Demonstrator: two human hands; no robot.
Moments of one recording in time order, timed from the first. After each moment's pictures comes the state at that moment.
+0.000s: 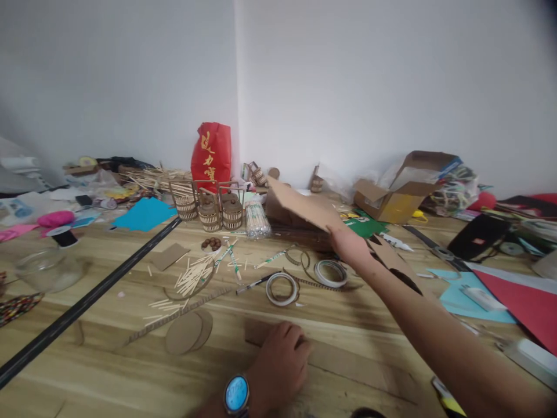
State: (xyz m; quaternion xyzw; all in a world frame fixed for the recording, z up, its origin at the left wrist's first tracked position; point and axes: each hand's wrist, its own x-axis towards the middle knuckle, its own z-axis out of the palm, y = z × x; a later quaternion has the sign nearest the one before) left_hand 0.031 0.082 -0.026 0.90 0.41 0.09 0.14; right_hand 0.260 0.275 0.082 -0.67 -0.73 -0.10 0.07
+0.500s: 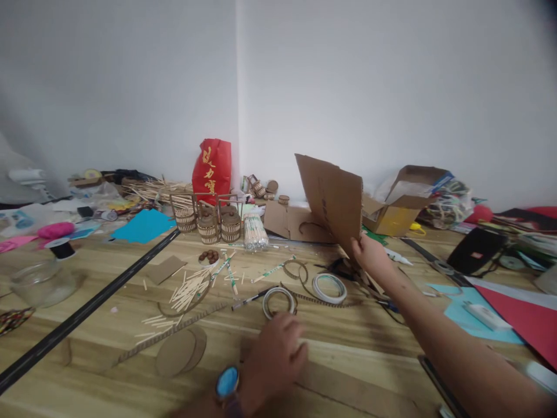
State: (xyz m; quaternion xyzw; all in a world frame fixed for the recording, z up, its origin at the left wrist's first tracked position) left_hand 0.032 0.110 0.007 0.79 0.44 0.32 0.27; right_hand 0.317 0.280 0.091 -0.73 -0.65 -0.07 0.22
